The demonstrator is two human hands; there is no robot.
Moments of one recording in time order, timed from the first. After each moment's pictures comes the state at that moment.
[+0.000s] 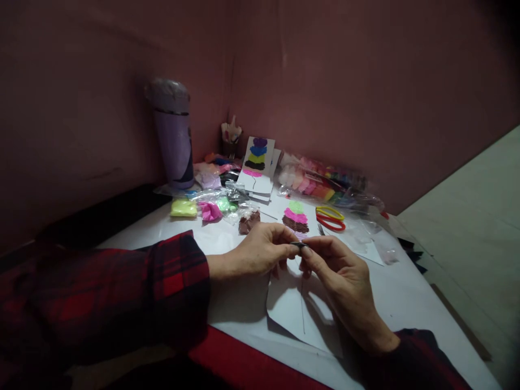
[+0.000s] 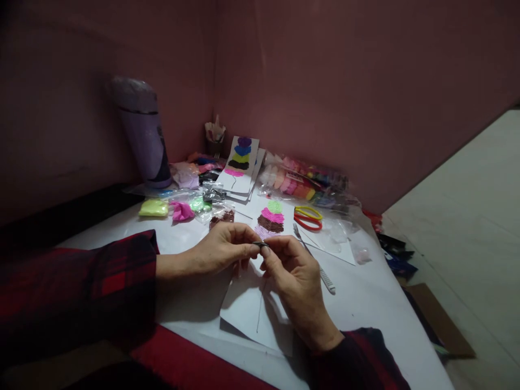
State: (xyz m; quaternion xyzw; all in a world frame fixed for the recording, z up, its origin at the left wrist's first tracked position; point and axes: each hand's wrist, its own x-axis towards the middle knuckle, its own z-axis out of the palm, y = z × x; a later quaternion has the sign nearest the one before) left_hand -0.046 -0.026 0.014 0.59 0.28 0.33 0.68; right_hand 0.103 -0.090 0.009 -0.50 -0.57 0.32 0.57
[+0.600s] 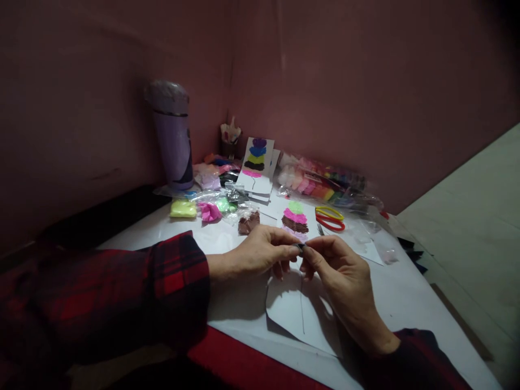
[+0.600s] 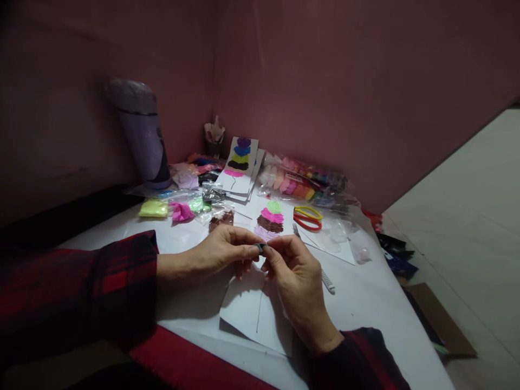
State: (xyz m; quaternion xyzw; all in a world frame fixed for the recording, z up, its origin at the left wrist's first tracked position) left_hand -0.047 -0.023 0.009 0.57 0.26 0.32 0.71; right_hand 0.101 -0.090 0.010 -0.52 -0.54 0.31 0.58
